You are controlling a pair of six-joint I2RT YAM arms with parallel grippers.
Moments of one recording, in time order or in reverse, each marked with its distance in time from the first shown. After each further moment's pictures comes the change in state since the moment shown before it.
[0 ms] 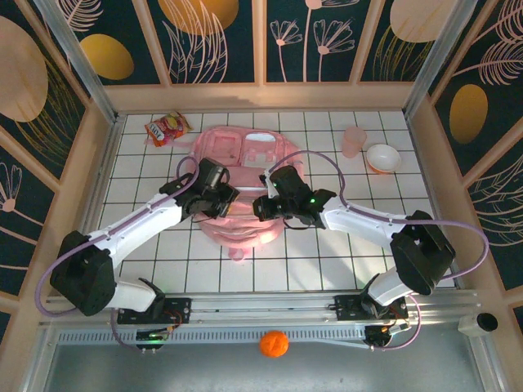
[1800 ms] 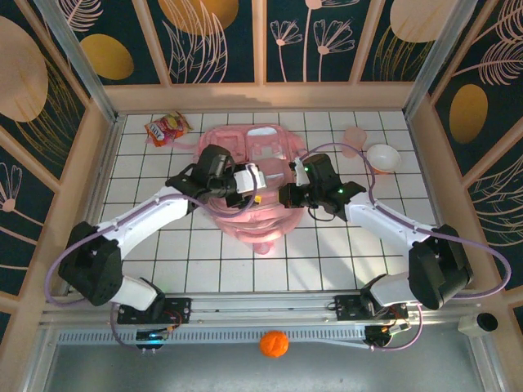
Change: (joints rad) left arm -0.009 0.085 0.084 0.244 0.284 2.274; right arm -0.227 -0.129 -0.046 -0.093 -0.113 -0.062
